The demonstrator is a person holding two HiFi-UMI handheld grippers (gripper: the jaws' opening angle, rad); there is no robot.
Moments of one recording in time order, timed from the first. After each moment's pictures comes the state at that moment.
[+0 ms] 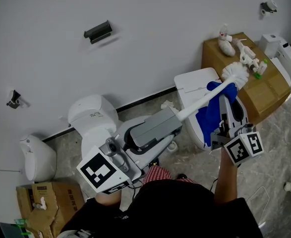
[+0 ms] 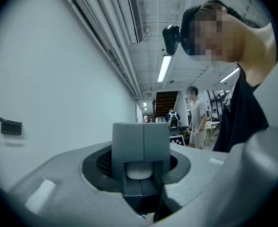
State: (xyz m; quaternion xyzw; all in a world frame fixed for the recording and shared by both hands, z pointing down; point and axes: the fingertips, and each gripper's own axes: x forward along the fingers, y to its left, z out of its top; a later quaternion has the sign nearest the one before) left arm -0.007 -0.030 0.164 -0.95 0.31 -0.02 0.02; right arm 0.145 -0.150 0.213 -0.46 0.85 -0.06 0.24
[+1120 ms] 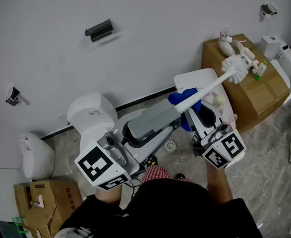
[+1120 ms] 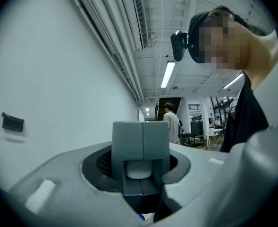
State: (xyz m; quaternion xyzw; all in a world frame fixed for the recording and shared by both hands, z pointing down) left arm -0.007 -0.029 0.156 -0.95 0.32 0.02 0.02; right arm 0.038 -0.104 0.217 -0.30 0.93 -0.03 0.19
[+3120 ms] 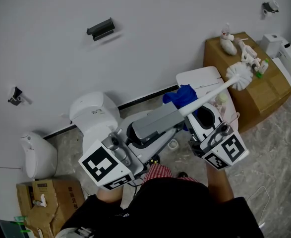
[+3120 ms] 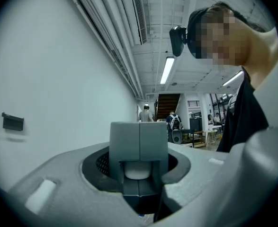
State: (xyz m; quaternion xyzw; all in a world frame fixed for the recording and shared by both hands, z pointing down) left arm -0.010 -0.028 0.163 -0.95 0.32 -0.01 0.01; right arm 0.019 -0.086 0.194 -0.27 0.94 0.01 0.22
